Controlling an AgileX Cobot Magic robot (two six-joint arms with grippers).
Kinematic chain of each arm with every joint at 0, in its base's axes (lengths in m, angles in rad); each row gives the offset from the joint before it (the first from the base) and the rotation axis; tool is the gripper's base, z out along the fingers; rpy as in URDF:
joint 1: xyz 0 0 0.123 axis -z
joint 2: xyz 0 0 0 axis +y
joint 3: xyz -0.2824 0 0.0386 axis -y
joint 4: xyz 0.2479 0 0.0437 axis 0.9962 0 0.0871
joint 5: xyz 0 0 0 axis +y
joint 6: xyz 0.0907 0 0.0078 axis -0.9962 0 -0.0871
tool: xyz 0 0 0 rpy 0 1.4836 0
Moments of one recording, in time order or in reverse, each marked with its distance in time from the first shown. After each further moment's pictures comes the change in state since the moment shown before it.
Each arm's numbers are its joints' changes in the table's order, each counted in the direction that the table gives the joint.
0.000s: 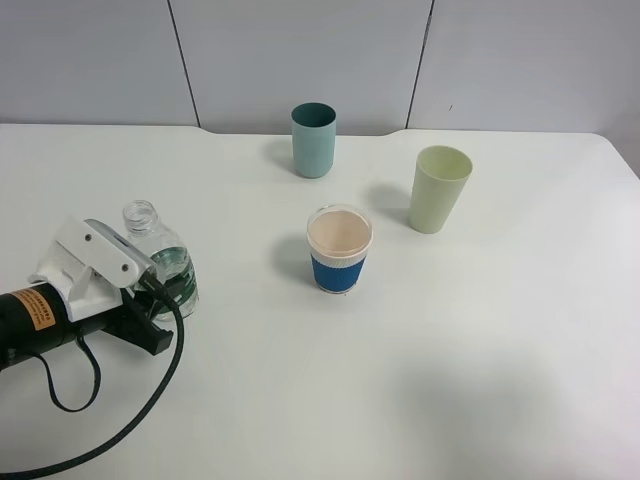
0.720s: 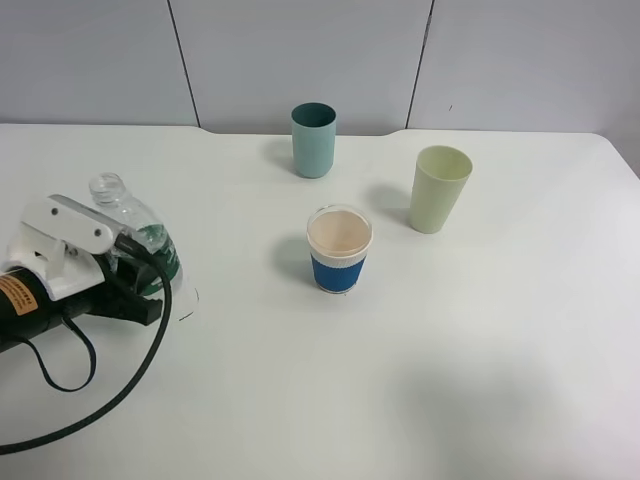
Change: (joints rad) left arm 0.000 -0.157 0.000 -0.146 0.078 0.114; right arm 0.000 0.000 0.000 0.000 0.000 0.000
